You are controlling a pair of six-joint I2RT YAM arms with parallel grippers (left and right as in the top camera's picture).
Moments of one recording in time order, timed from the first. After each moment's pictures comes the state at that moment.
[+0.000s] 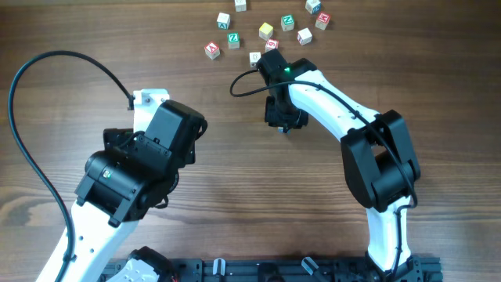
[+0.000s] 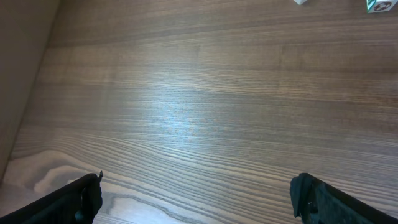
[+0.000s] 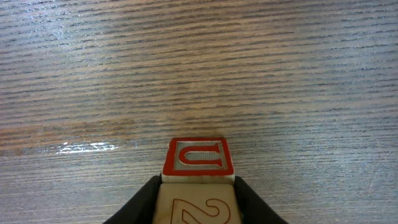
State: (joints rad) left arm -0.54 1.13 1.33 -1.32 -0.62 -0.47; right arm 0.52 2.16 1.64 -1.01 0.04 0.60
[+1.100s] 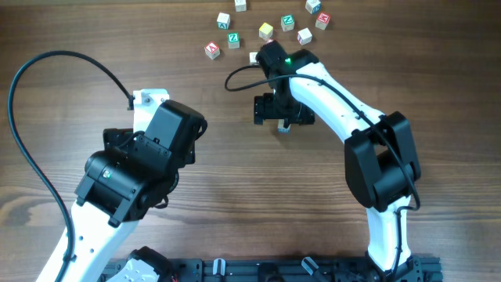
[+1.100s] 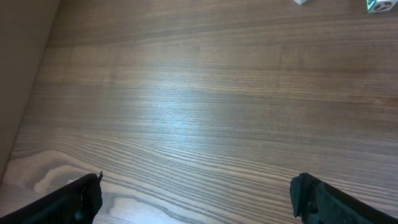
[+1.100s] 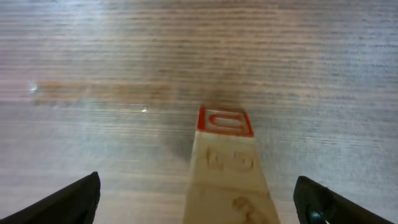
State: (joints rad) left arm -0.54 1.13 1.33 -1.32 -0.62 -0.47; right arm 0.51 2.16 1.76 -1.15 -0.05 0.49
